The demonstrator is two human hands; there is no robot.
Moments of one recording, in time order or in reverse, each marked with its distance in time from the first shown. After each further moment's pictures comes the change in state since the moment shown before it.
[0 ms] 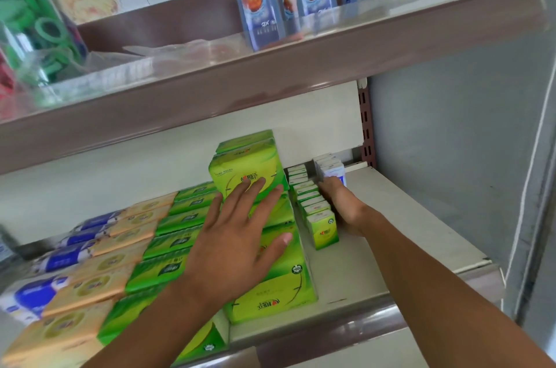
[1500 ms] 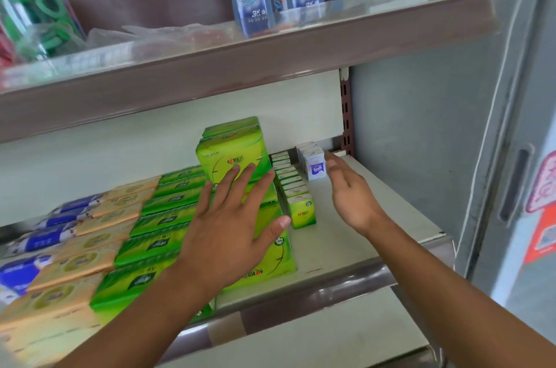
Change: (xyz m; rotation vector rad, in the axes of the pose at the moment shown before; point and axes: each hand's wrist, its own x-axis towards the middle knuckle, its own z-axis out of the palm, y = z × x) left_hand -0.014 0.029 -0.022 -0.080 -0.058 -0.087; right_hand -0.146 -0.043 0.012 -0.450 0.331 -0.416
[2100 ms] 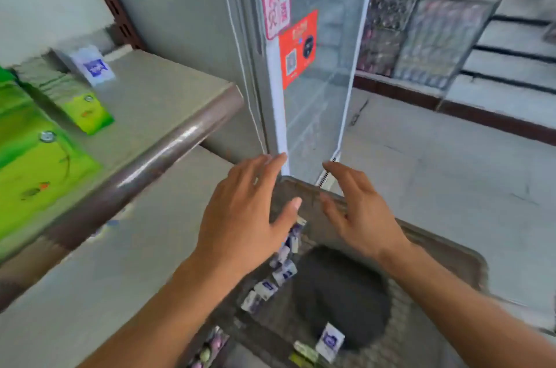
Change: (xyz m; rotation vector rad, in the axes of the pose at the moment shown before) left_hand -0.137 0.192 0.067 -0.590 -0.097 0.642; right_hand -0.368 0.068 -0.100 -0.811 0.362 0.272
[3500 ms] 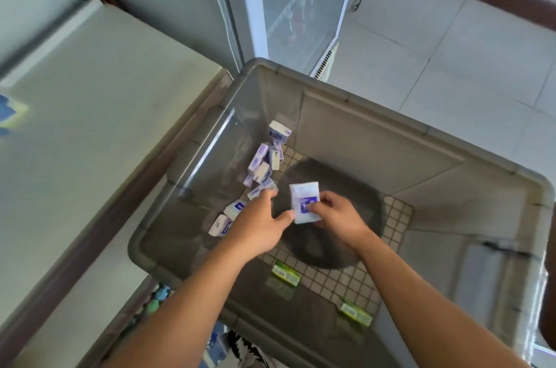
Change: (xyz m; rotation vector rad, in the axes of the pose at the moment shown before) left_hand -0.089 -0.030 0.258 -0.508 -0.865 -0.670; right_hand -0.111 0.150 0.212 0.821 -0.372 1.031
